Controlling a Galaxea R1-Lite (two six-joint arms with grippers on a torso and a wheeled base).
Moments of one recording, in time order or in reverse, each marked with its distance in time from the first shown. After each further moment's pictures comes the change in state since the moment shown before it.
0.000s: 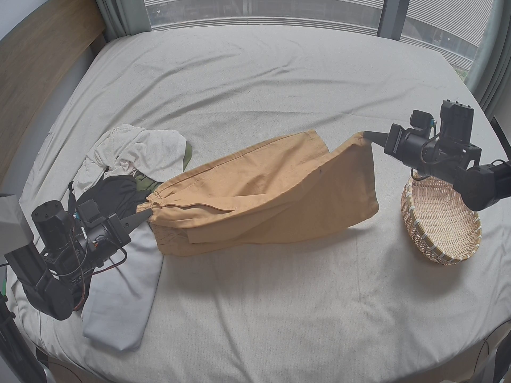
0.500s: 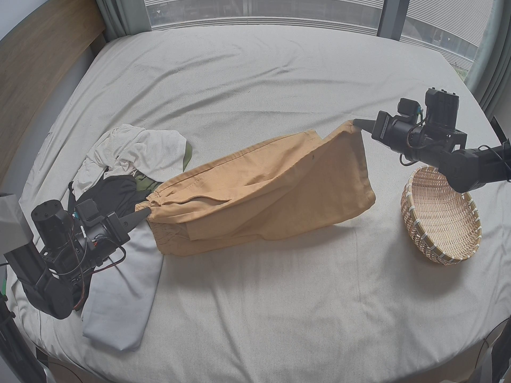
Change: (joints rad) left arm 0.006 0.000 -0.007 0.003 0.010 -0.002; right arm 0.007 0.117 -0.208 0.067 0.000 -0.008
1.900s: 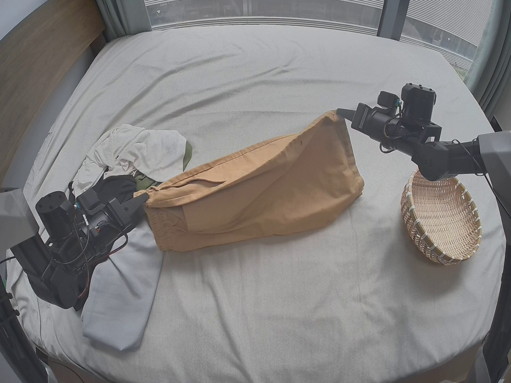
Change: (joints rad) left arm 0.003 0.050 -0.105 -0.001 0.084 -0.051; right arm 0.012 0.207 -0.300 0.011 -0.002 -0.004
